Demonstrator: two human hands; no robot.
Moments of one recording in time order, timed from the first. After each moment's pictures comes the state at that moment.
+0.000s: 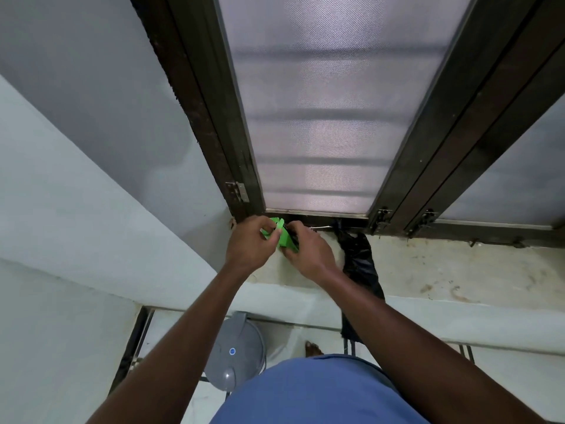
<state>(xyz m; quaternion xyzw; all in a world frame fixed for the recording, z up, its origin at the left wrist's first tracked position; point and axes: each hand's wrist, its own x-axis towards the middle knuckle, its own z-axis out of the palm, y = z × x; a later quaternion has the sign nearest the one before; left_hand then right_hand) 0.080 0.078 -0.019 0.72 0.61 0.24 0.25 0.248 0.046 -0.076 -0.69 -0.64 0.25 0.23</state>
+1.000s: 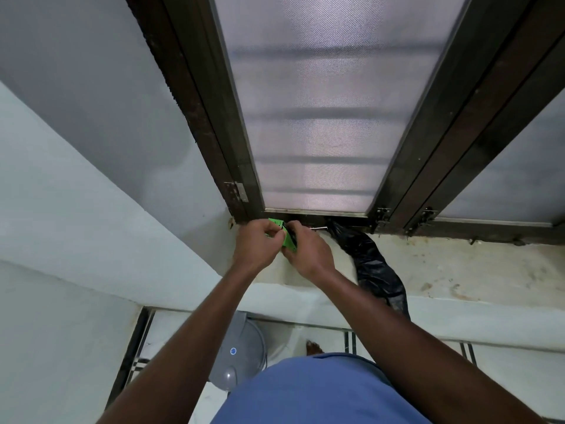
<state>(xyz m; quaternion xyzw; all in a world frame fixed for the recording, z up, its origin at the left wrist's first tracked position) 0.097 0.074 -0.018 0.67 0.63 0.24 0.31 0.243 0.044 -0.071 -0.71 -0.64 0.22 0.22</state>
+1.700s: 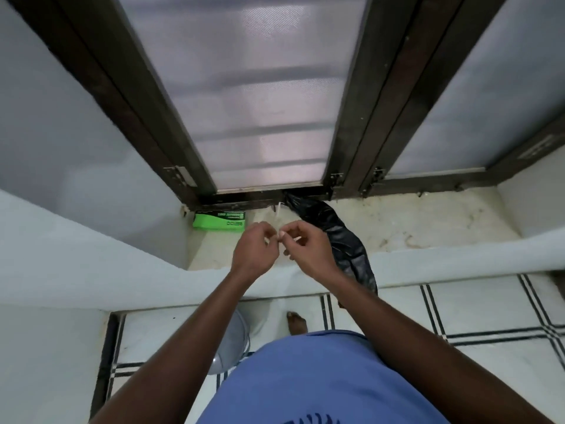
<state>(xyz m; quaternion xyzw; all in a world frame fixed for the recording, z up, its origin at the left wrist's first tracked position) 0.151 0.028 -0.076 0.74 0.57 0.14 0.33 0.297 -0.043 -0.067 -0.70 -0.41 0.39 0.44</state>
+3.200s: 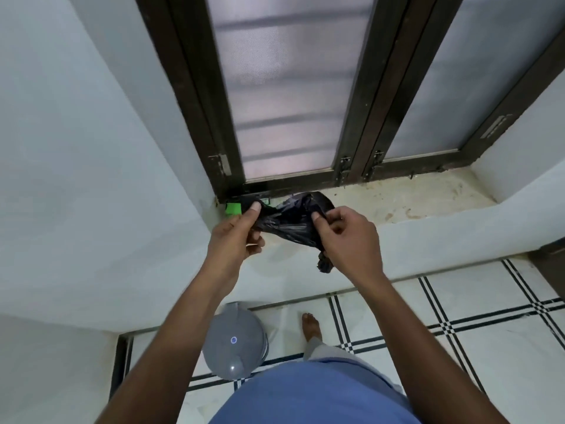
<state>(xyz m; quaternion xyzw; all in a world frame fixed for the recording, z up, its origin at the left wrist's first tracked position) 0.003 -0.050 0.083 0.42 0.50 0.31 0.69 0.193 -0.154 0.077 -0.81 -0.34 0.23 0.41</state>
